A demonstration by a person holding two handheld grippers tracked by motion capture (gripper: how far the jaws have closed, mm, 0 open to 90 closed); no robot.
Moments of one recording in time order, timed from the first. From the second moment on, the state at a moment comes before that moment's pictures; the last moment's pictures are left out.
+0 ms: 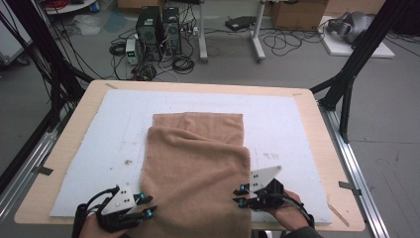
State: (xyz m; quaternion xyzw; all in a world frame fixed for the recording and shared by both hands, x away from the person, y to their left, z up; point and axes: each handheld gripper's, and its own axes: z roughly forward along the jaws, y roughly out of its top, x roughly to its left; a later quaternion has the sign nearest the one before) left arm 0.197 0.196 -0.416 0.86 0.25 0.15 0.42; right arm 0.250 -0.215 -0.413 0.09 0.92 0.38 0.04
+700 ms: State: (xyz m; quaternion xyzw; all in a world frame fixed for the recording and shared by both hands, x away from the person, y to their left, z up) left arm 0.226 0.204 -0.444 0.87 0.27 0.11 0.40; right arm 0.267 -0.208 -0.429 0.12 0.93 0.36 0.03
